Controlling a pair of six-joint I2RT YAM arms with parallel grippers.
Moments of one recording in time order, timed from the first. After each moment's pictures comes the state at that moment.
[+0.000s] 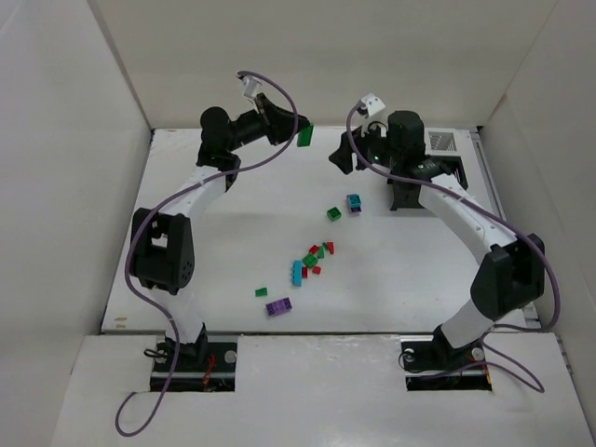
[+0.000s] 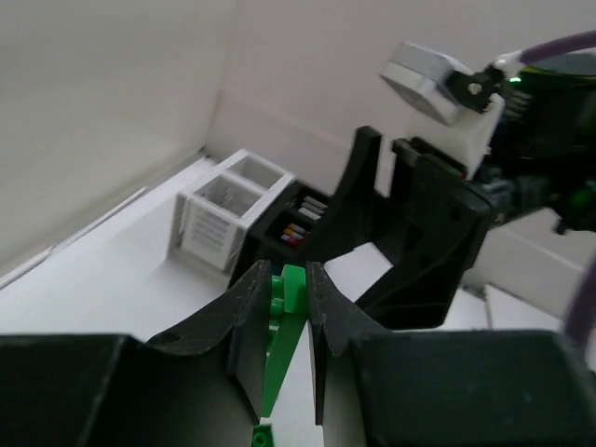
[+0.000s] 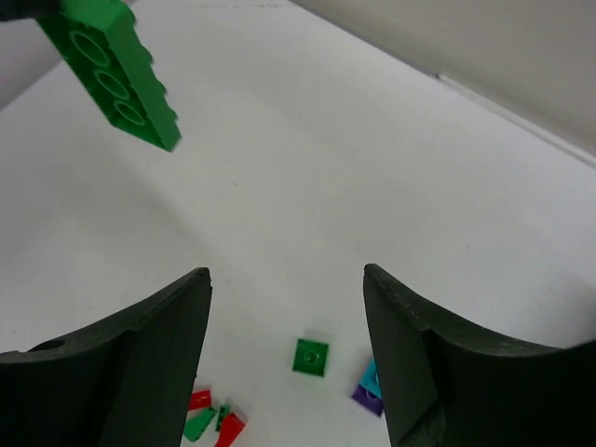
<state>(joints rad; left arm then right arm) -0.28 1.79 1.41 0.67 0.86 -0.59 0.40 1.60 1.40 -0.14 -0.33 0.02</state>
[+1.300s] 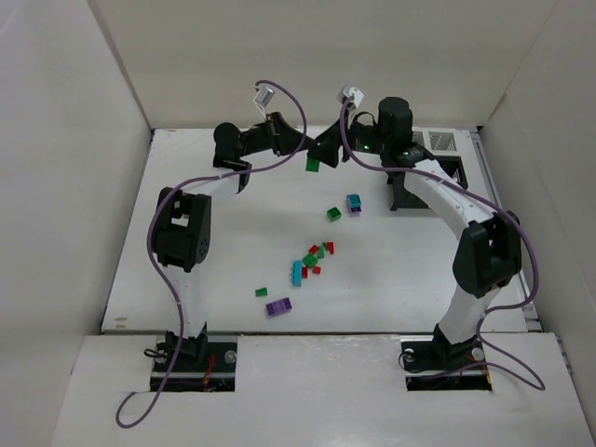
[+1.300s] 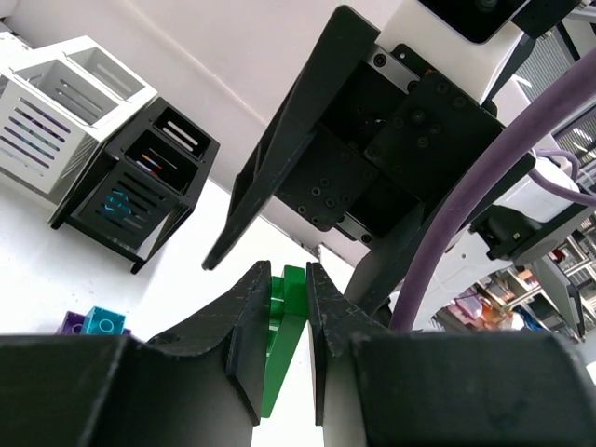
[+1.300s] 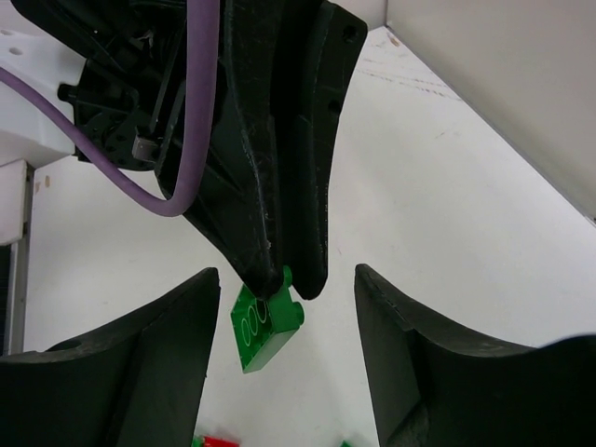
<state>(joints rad) -0.27 2.05 1.45 1.14 1.10 -1.27 0.39 1.79 1.57 0.06 -0.81 0.02</state>
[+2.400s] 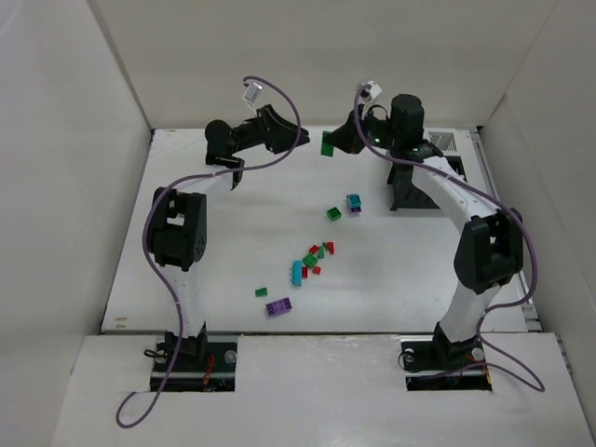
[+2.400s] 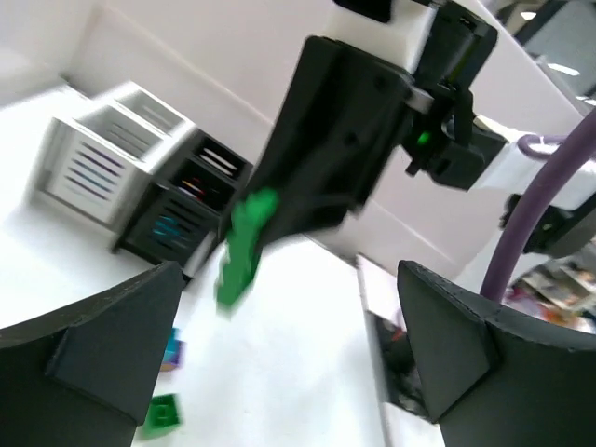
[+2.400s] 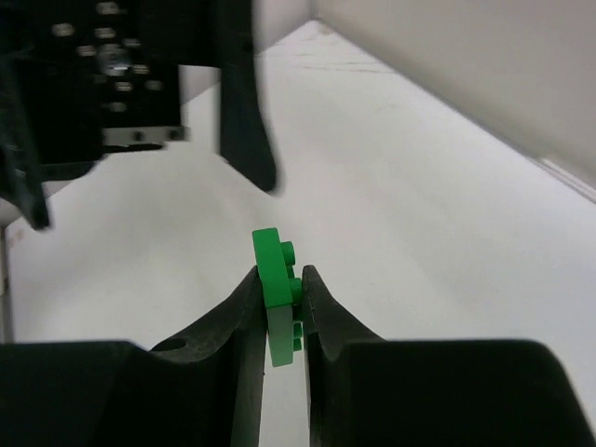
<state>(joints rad) -0.23 2.05 1.47 1.15 1.09 -1.19 0.32 1.81 1.57 0.07 -0.74 0.14</state>
